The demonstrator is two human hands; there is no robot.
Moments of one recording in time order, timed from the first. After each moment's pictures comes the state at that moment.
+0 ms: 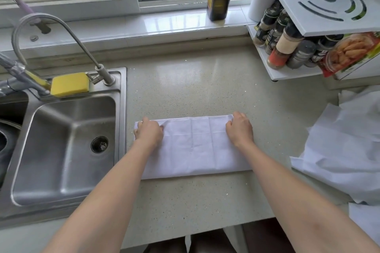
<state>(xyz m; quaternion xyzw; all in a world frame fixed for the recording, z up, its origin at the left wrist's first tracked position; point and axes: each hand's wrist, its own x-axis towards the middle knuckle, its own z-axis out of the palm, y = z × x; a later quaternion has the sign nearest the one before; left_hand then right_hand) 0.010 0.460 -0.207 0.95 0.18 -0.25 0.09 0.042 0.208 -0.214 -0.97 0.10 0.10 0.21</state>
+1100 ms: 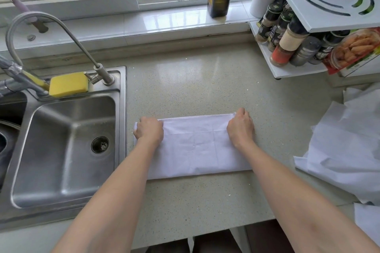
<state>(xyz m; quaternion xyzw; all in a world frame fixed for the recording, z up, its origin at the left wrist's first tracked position) 0.021 0.453 -0.201 0.92 0.30 -0.20 0.15 0.047 0.215 -0.223 -0.97 0.13 0.08 0.17</state>
